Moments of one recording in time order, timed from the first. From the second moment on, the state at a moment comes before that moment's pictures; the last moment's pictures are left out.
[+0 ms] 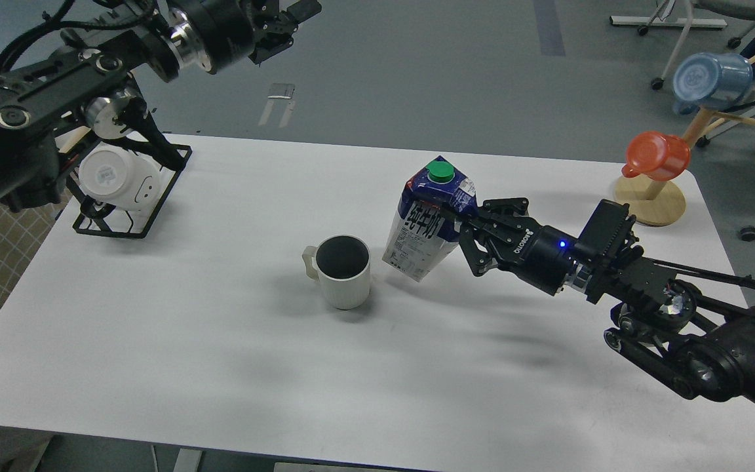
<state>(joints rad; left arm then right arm) -1.22 0.55 -0.36 -0.97 0.48 -0.30 -0.32 0.72 -0.35 0.38 0.97 -2.03 -0.49 0.49</state>
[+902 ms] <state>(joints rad) -1.20 0.55 -0.36 -0.97 0.49 -0.30 -0.32 0.70 -0.29 0.34 0.91 -2.04 -0.49 0.49</state>
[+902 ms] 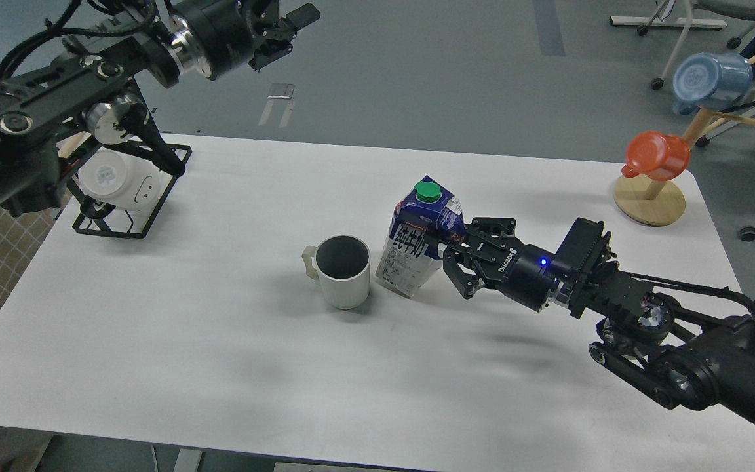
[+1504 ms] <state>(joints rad) -1.20 0.55 -0.36 -0.97 0.49 -0.30 -0.32 0.68 -0.54 0.34 1.14 -2.02 -0.49 0.49</state>
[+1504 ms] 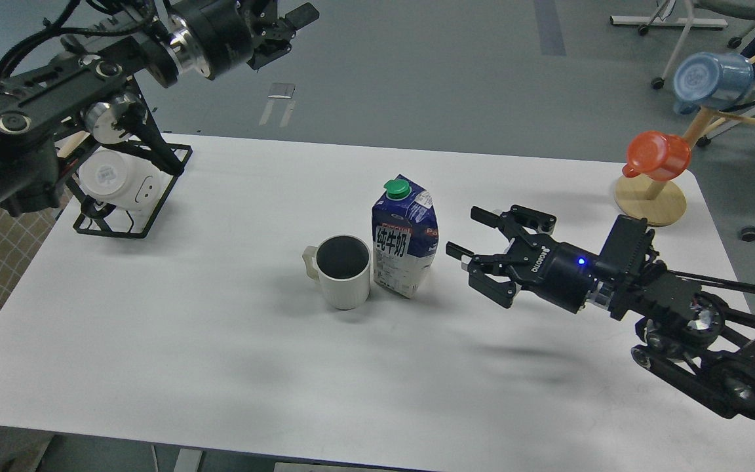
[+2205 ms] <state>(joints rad) -1.19 0.53 -0.43 -0.90 0.47 -0.32 -0.32 1.10 -0.68 0.43 1.01 -1.01 -0.21 0.49</state>
